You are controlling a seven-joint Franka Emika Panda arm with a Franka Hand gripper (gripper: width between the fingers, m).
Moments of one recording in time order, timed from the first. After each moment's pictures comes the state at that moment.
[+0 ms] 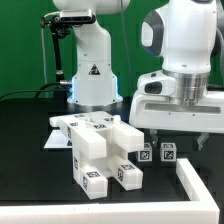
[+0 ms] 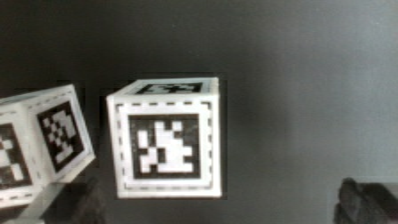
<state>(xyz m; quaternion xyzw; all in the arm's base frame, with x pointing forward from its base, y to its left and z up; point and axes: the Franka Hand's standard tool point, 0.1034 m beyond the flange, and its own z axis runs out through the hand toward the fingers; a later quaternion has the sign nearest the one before) 0.468 0.157 0.024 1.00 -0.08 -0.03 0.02</state>
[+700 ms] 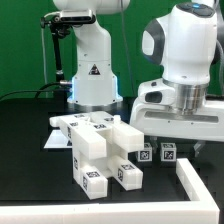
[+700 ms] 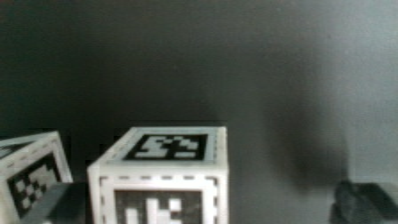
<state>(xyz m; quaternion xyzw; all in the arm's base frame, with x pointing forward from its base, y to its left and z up) 0.457 0.157 0.007 1.00 -0.07 -0.04 0.02</state>
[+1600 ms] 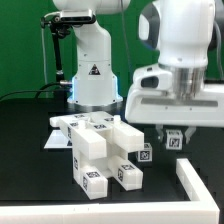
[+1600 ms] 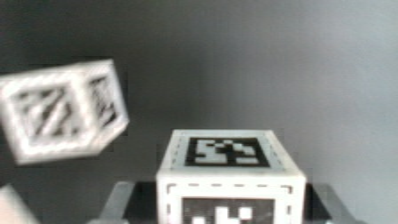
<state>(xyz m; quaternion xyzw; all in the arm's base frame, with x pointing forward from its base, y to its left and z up) 0.494 0.139 0.086 1.00 -0.06 -0.05 0.00</state>
